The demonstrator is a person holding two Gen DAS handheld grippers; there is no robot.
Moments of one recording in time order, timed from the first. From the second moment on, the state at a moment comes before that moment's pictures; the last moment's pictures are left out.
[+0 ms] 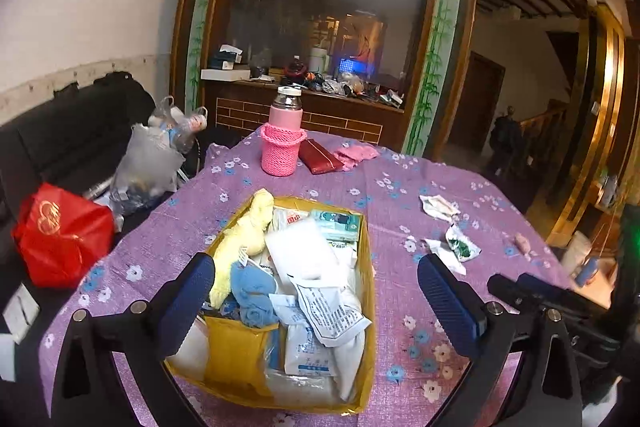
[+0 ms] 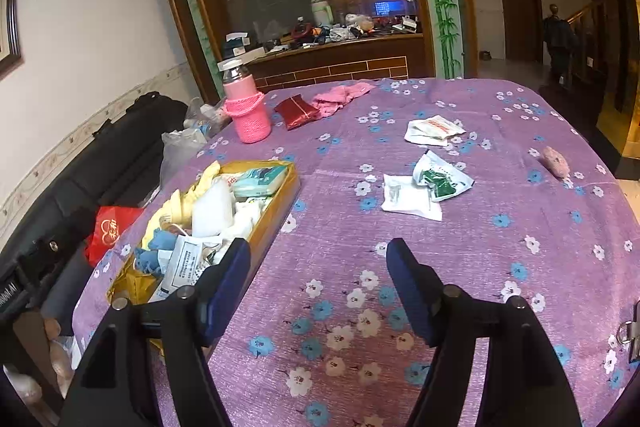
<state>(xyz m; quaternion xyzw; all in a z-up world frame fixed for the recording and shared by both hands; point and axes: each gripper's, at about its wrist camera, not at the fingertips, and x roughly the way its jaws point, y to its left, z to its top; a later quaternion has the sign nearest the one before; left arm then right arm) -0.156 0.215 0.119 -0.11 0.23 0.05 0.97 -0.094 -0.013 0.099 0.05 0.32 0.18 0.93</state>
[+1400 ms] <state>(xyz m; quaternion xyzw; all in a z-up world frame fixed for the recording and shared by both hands) -0.176 0.087 0.128 0.04 0.20 0.04 0.98 -0.132 -0.083 0.080 -0.05 0.28 0.02 0.96</state>
